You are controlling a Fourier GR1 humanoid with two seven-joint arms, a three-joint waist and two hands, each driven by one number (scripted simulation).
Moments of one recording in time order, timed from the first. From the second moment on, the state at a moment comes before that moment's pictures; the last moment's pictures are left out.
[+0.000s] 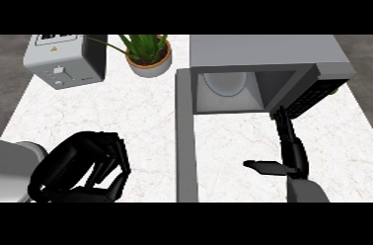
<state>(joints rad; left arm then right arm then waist) -0.02 0.00 -0.02 -1.96 0.16 -0.59 0.19 -0.20 -0.08 -0.10 -0.83 -0.01 0.00 -0.81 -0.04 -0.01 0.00</state>
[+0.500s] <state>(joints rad) -0.14 0.00 -0.32 -1.64 -0.10 -0.43 -0.01 0.15 -0.15 -0.05 -1.24 -0.04 0.09 -0.77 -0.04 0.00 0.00</state>
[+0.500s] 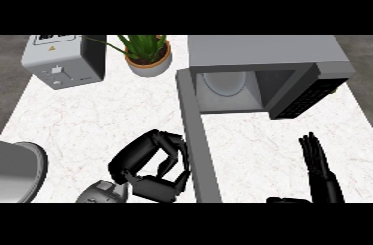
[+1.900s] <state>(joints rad) -0.56 0.01 -0.93 -0.93 0.37 0.34 -0.48 0.41 -0.31 -0.01 -1.95 -0.26 0.32 -0.52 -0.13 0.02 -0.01</state>
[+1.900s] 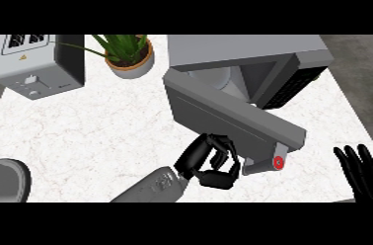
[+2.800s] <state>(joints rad) -0.76 0.00 -0.91 -0.89 0.69 0.67 -0.48 0.30 -0.45 -0.14 -2.06 -0.31 0.34 -0.41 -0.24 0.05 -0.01</state>
